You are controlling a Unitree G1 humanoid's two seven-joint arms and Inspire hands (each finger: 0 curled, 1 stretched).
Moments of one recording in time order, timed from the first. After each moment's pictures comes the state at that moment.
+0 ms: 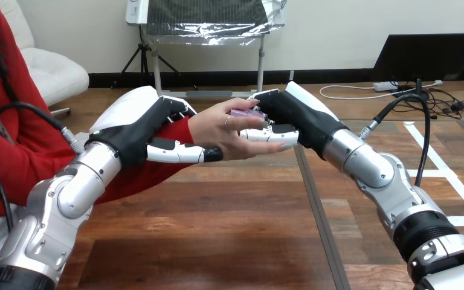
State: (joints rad) left arm -0.44 0.50 -0.18 0.31 0.50 -0.15 -0.24; right arm -0.82 -0.26 0.19 1.07 -0.27 -0.47 0.27
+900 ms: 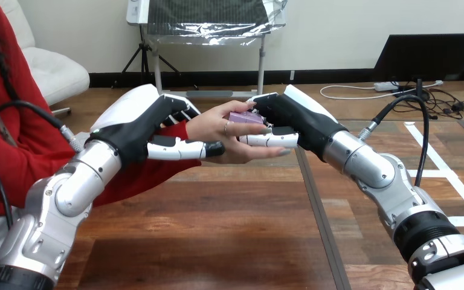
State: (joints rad) left arm -0.44 0.50 -0.17 0.27 0.43 -0.14 -0.27; right arm -0.82 -0.27 0.19 1.08 -0.27 -0.47 0.29
